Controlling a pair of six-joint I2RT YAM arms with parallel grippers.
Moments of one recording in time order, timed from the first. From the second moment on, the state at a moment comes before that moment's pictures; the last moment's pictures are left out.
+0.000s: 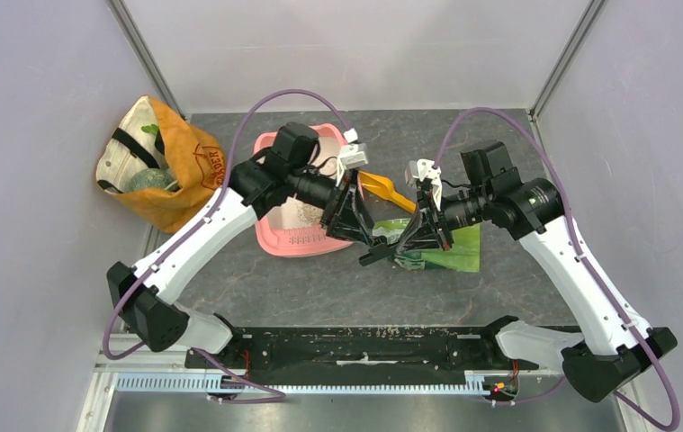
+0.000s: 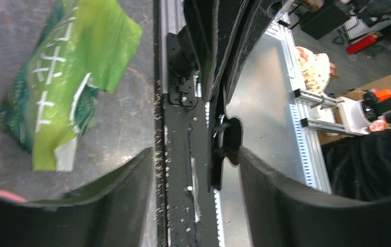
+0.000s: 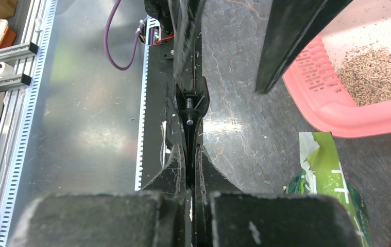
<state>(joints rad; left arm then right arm) -0.69 1.43 1.46 -0.64 1.08 0.02 0.46 1.15 1.38 -1.06 -1.06 -0.49</state>
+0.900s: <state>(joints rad) -0.77 1.35 1.40 -0.57 0.91 -0.06 0.47 1.13 1.37 -1.02 -0.98 -0.44</state>
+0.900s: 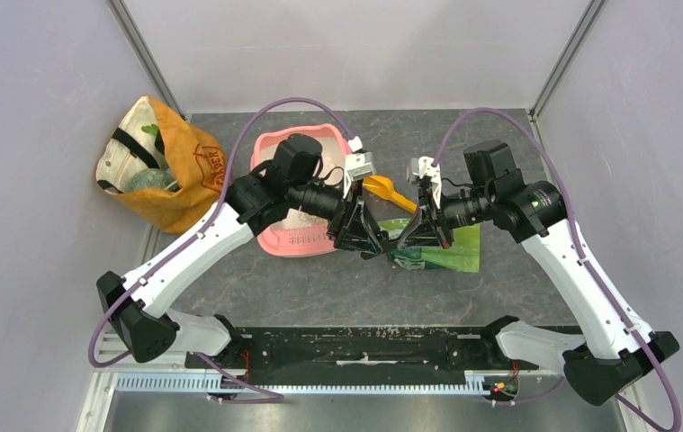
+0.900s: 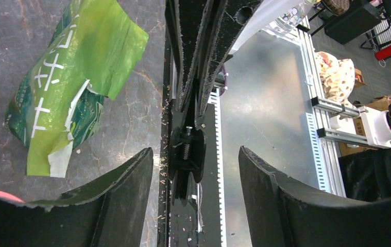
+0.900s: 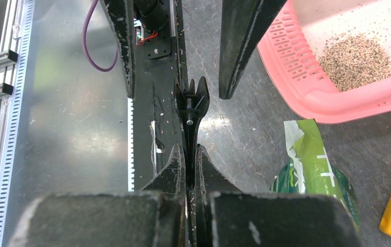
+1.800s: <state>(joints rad) -0.78 1.37 1.39 -0.54 0.91 -0.06 0.47 1.13 1.36 -1.01 -0.97 -0.42</state>
